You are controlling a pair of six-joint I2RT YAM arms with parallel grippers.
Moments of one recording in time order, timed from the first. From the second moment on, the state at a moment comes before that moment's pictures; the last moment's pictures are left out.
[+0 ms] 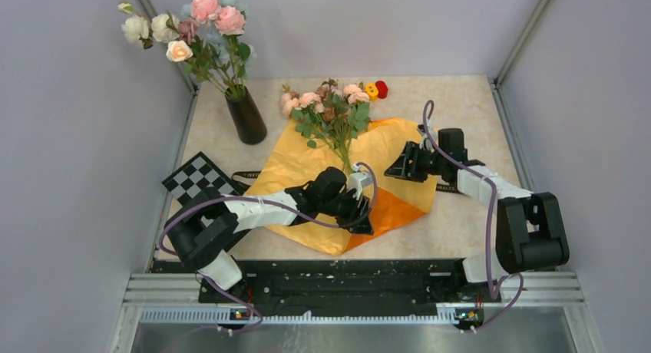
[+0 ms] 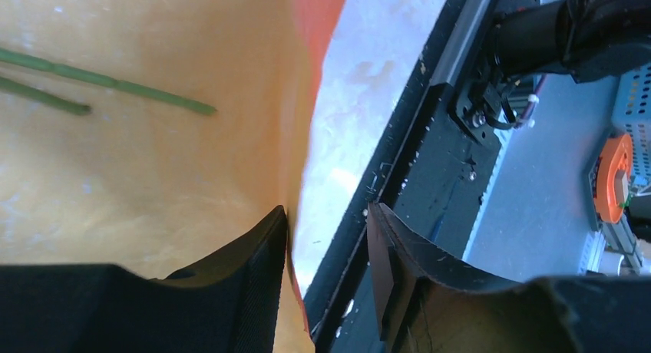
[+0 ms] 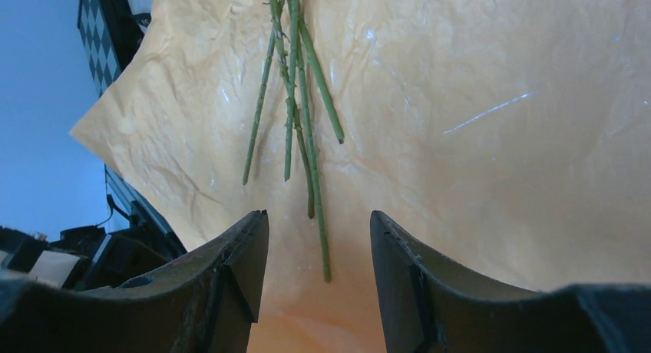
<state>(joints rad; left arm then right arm) -0.91 1.59 0.80 0.13 0.51 -0.46 0.16 1.44 0.75 -0.06 -0.67 0.44</state>
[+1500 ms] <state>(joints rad) -0.91 1.26 0.63 -0.12 -0.07 -0.71 0.52 0.96 0.40 -0.51 -0.53 0.64</state>
